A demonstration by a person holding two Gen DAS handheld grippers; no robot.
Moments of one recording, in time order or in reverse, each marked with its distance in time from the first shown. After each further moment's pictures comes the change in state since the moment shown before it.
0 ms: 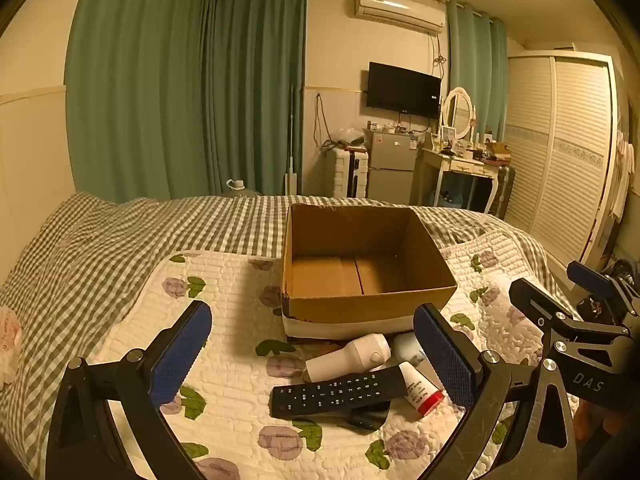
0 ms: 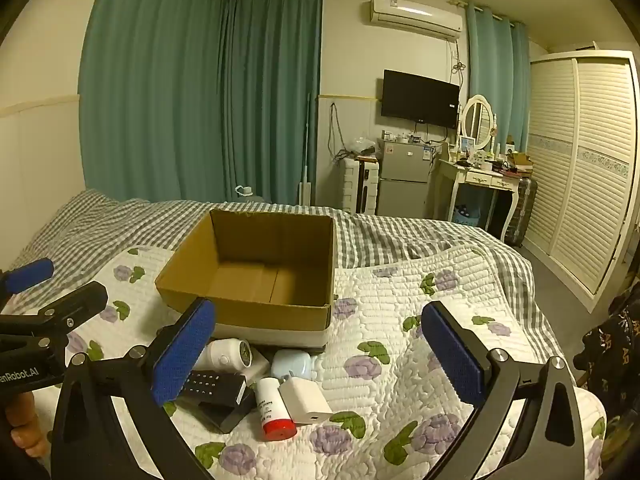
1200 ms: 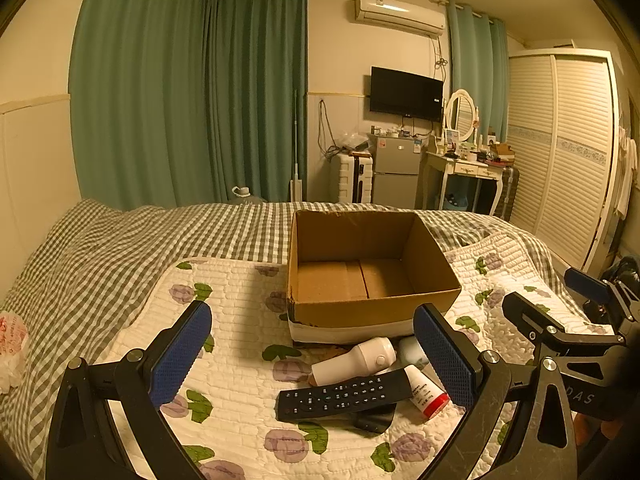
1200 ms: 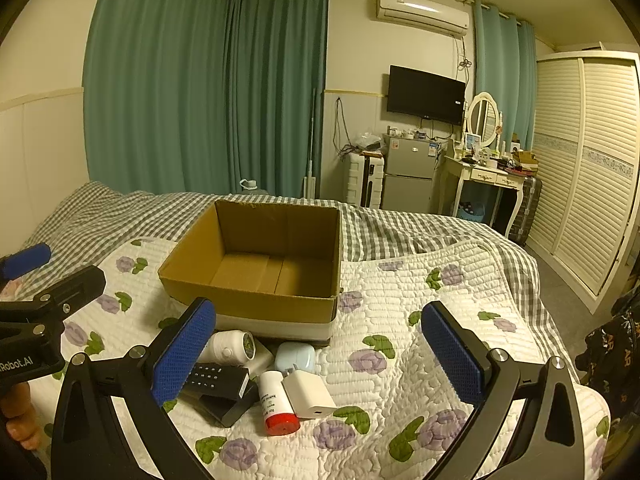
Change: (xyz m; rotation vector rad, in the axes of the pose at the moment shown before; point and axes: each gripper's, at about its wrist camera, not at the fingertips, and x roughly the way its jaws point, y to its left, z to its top) left arm 0.000 0.005 0.003 0.009 0.000 0.009; right arm 0.004 0.003 -0.008 -0.007 0.011 0.017
